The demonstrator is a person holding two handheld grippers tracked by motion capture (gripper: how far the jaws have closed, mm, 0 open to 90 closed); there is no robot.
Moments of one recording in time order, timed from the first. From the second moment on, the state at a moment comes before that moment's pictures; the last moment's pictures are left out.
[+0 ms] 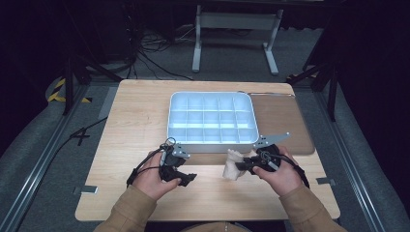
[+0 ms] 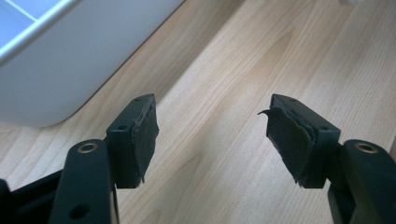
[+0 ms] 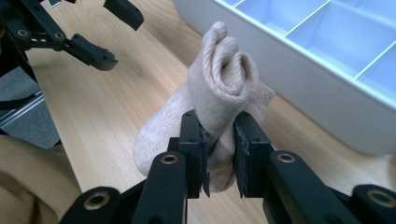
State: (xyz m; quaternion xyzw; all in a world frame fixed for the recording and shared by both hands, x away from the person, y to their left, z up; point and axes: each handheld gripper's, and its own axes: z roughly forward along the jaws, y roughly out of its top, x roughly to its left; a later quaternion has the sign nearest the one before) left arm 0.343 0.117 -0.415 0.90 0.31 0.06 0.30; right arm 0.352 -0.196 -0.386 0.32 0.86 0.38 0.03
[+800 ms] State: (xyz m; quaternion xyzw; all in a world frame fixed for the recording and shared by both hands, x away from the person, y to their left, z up) left arm 0.350 0.130 -0.412 0.90 0.31 0.06 0.29; right arm 0.385 -0.208 -0.356 0.33 0.86 0.39 0.07
